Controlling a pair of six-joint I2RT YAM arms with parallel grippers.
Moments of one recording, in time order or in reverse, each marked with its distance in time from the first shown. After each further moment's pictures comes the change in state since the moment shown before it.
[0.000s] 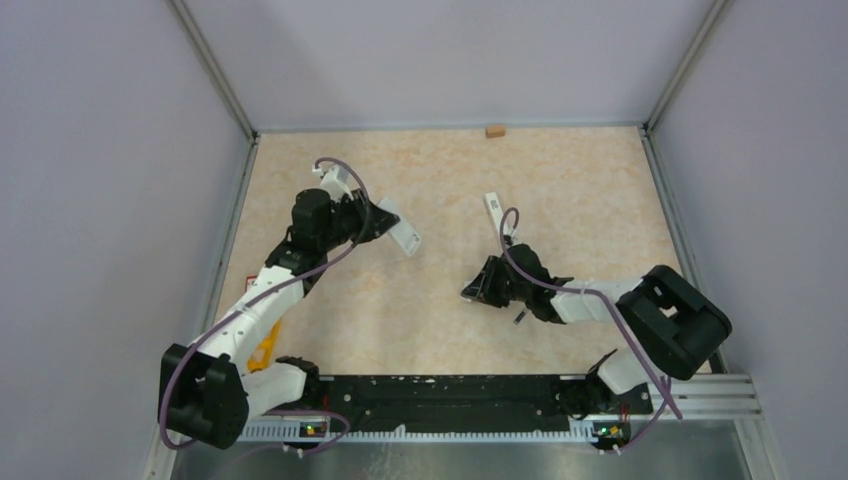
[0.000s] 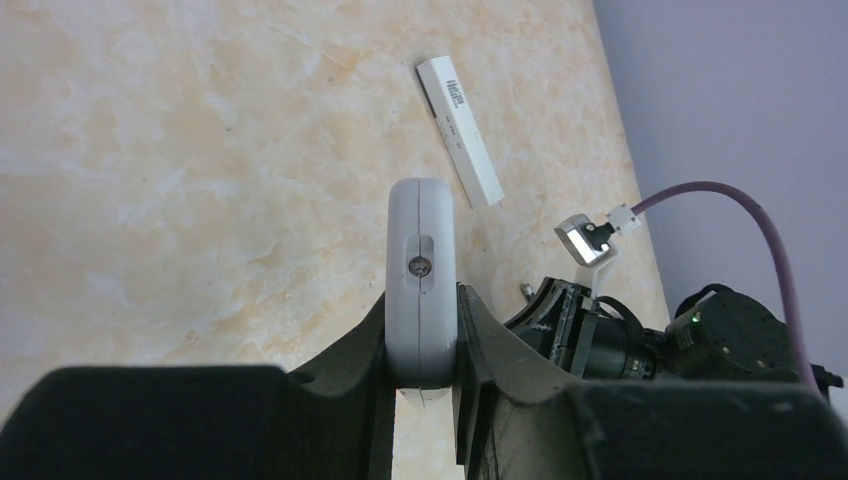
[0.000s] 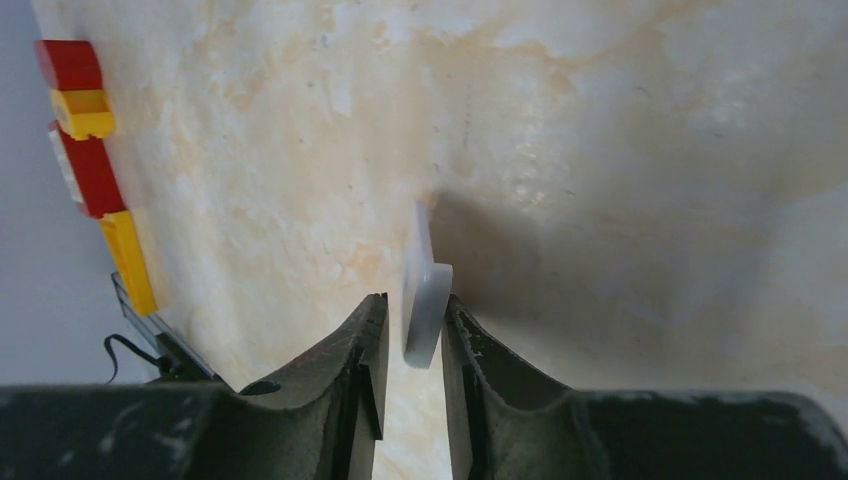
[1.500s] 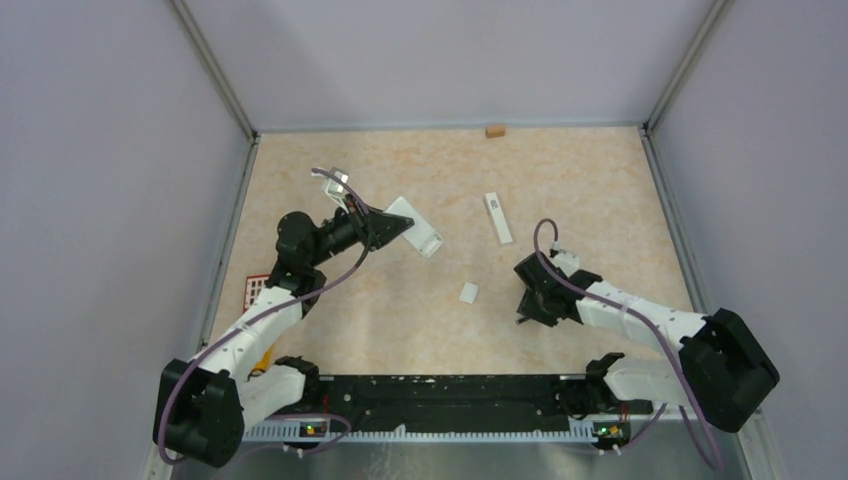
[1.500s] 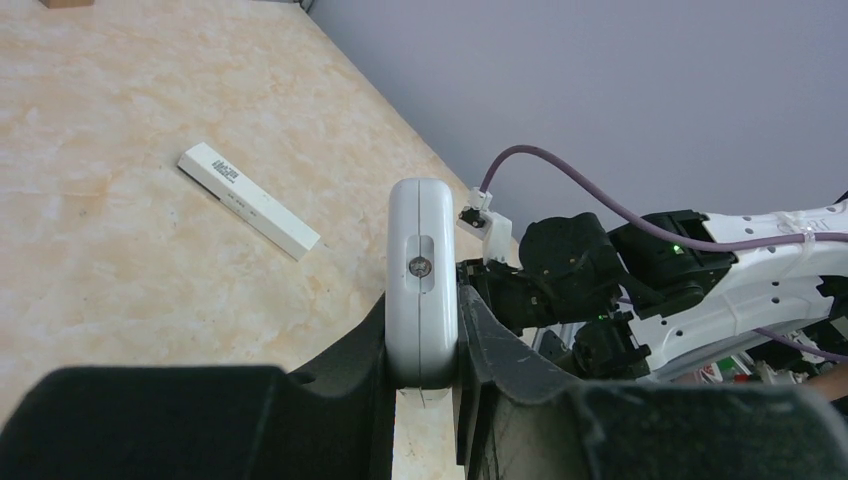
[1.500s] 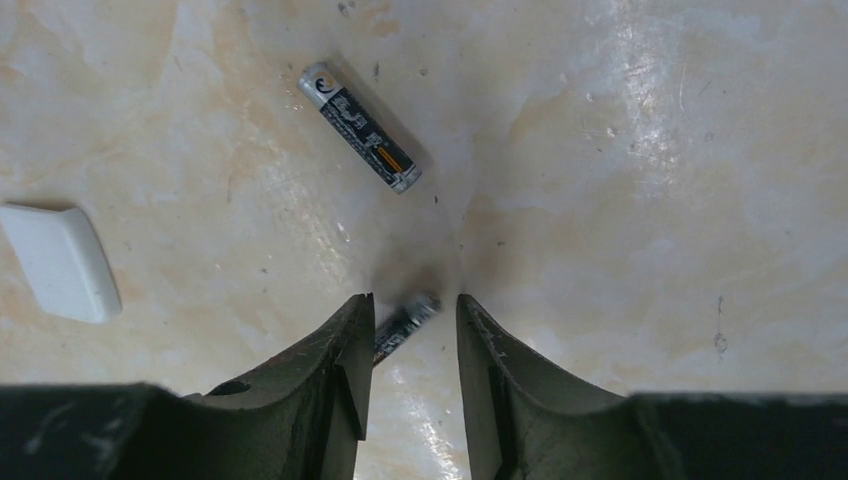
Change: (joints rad) left arm 0.000 -0.084 -0.183 0.579 0.366 -0.096; right arm -0.006 -0.320 0.088 -0.935 0.442 0.056
